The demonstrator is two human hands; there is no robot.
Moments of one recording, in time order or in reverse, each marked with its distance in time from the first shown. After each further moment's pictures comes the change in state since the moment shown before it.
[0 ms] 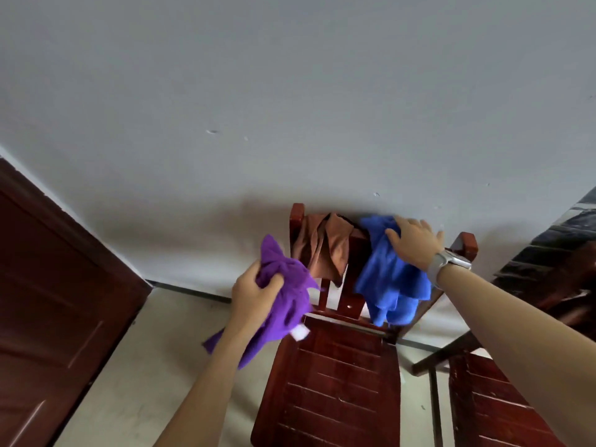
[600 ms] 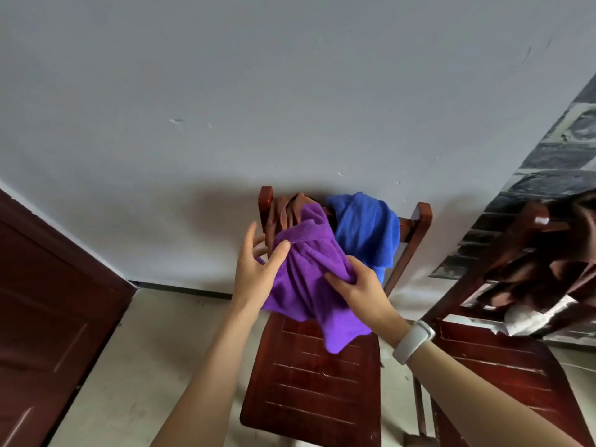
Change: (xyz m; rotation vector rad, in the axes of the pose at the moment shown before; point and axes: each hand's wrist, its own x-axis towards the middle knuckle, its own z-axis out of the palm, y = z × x) left_hand -0.031 0.030 0.046 -0.189 -0.035 -0.046; right_hand -0.145 -0.020 0.041 1.108 0.016 -0.267
